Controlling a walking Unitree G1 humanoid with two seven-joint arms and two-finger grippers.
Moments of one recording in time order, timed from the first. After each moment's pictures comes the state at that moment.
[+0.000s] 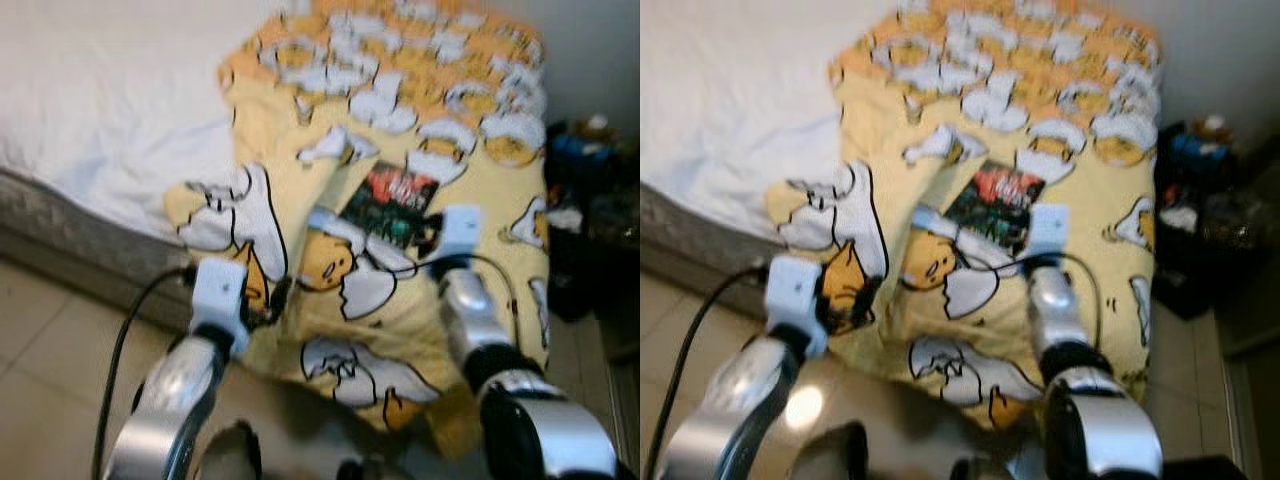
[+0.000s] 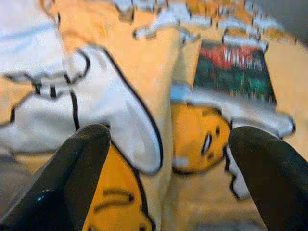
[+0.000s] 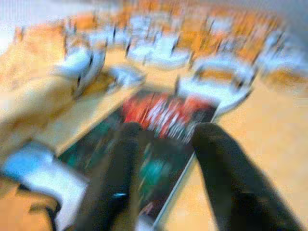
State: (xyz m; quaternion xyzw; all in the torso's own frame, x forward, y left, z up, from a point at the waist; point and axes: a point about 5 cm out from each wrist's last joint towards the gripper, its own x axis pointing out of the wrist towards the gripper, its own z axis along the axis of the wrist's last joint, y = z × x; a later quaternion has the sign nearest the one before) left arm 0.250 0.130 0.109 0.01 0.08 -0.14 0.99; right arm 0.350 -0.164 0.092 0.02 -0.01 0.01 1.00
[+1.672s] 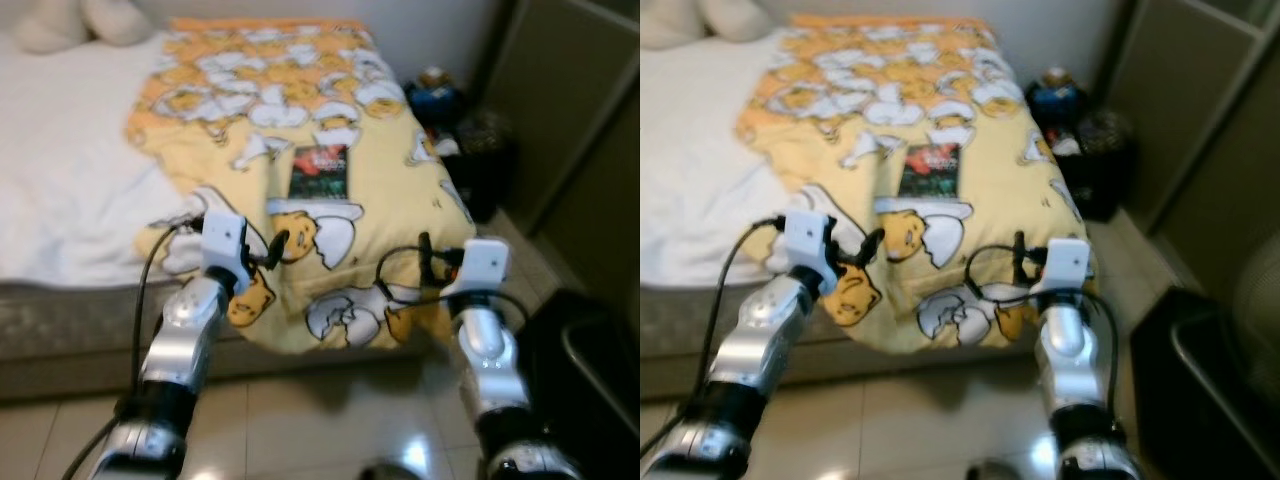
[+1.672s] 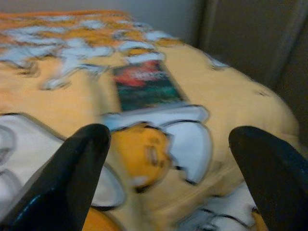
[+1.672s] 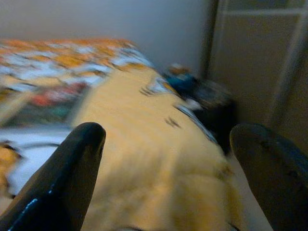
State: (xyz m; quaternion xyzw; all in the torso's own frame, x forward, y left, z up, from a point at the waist) left arm 0.323 0.132 0.098 -0.01 0.04 -0.17 0.98; right arm 0.305 -0.182 0.068 -0.01 -0.01 -0.06 1.00
